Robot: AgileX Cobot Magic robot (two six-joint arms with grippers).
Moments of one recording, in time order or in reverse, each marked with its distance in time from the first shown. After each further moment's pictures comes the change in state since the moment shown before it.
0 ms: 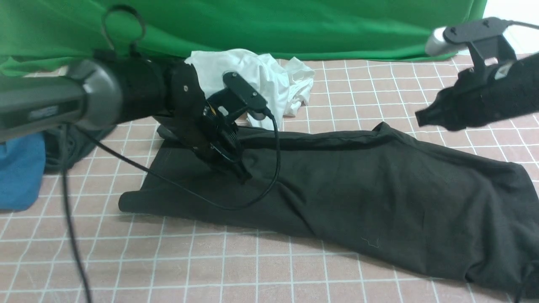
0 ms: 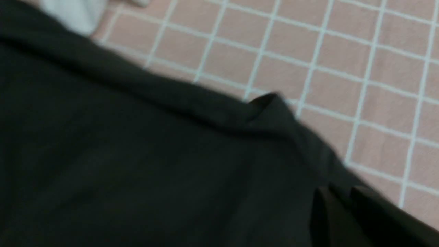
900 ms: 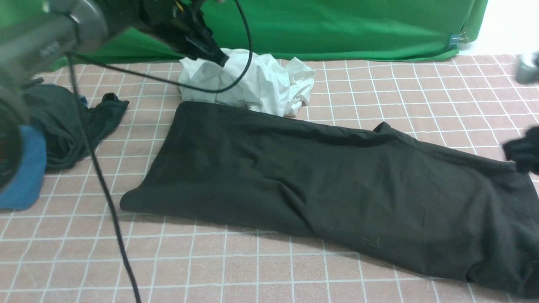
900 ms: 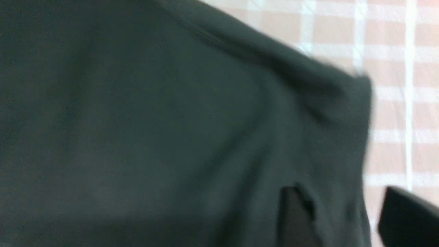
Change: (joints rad) right arm -0.177 -0.226 0.142 -0.375 0.333 0.484; left arm 0.144 0.117 -0.515 0.047 0.014 -0.112
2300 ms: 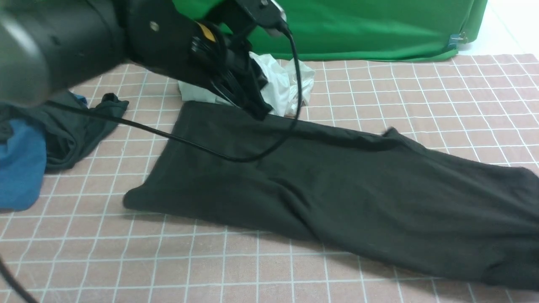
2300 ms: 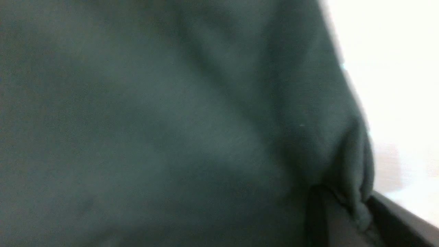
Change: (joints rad) right arm -0.328 0.020 0.156 0.085 -0.042 -0.108; left arm -0.223 -0.422 0.479 -0.069 -0.088 0.141
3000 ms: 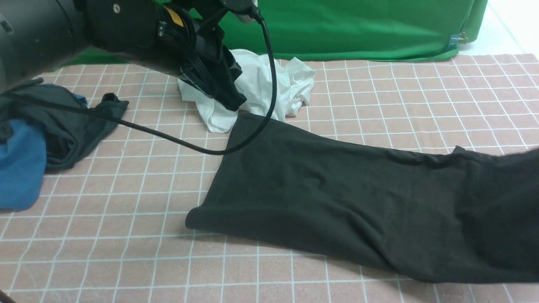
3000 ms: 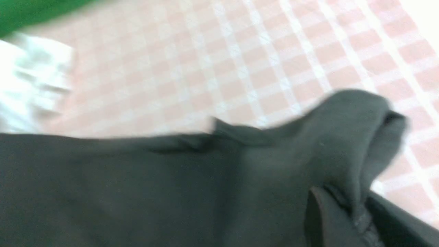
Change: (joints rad) right arm -0.118 -0.402 -0.205 0.483 0.156 -0.250; left arm 0.047 -0.039 0.002 0.052 0.049 0.000
